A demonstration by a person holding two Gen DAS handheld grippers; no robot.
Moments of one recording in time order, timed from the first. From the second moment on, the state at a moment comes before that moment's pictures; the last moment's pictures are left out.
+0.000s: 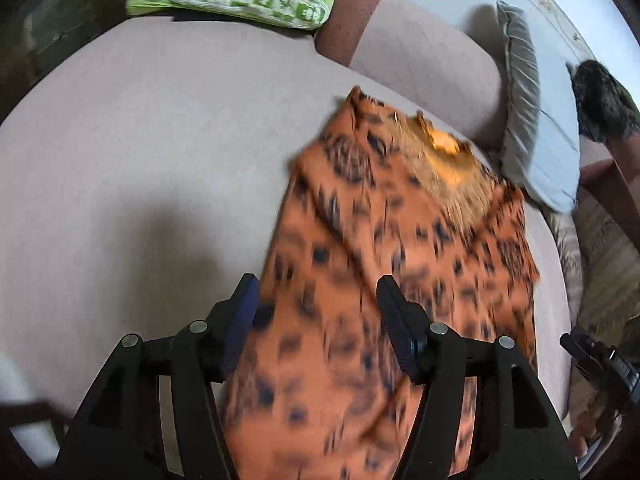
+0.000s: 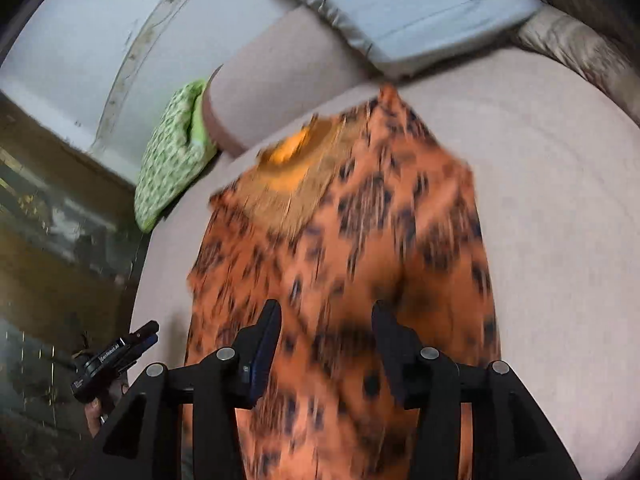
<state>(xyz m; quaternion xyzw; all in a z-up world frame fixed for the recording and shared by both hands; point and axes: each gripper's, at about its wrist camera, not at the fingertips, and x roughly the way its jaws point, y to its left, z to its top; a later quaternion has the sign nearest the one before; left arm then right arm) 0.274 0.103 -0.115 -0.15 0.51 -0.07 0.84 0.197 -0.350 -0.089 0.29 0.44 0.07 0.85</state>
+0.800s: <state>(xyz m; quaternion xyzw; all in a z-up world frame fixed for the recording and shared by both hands) 0.124 0.057 0.013 -0.07 0.44 -0.06 0.90 0.044 -0.252 0.014 0.16 0.38 0.07 0.91</state>
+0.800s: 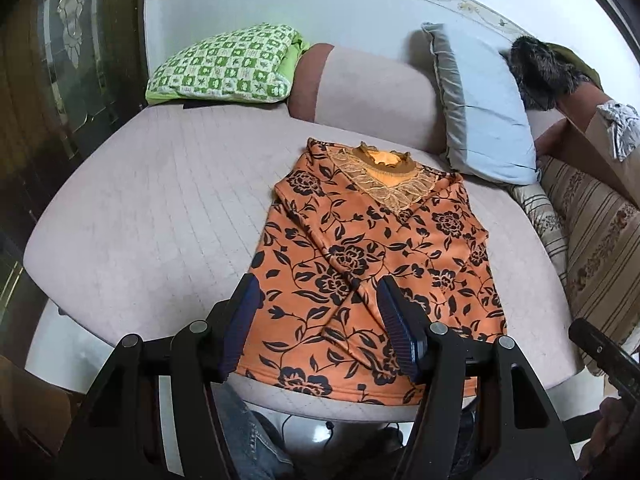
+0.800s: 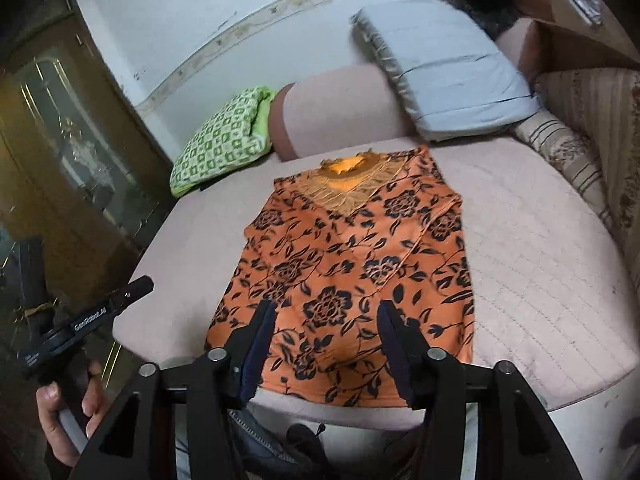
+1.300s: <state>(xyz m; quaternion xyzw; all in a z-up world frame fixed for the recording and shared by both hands) 0.226 0.072 -0.049 -0.10 0.50 -0.07 0.86 0.124 -0.299 -0.033 0.26 0.43 0.11 0.86</state>
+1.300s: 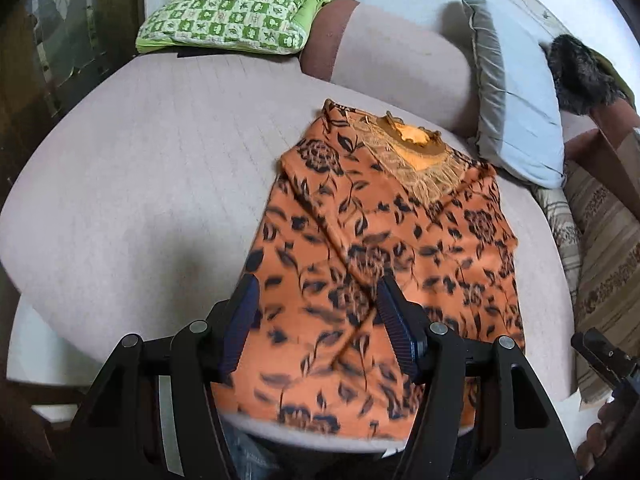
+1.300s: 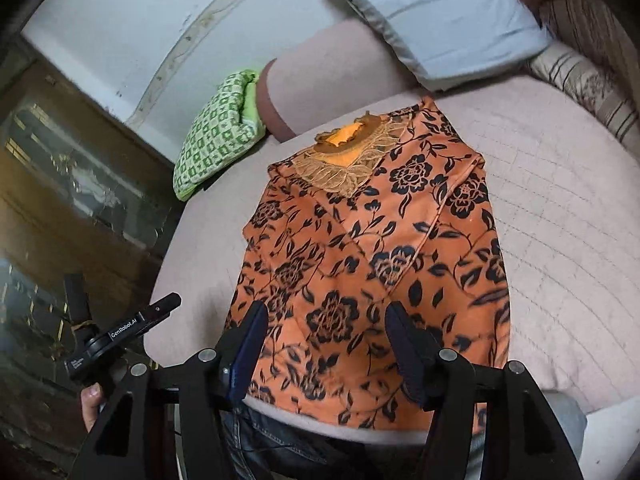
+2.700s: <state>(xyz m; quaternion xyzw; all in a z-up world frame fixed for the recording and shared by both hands) 0.492 0.085 -0.053 -0.16 0.48 -0.08 0.86 0.411 -0.434 -0.039 0.17 0.44 -0.01 0.88</state>
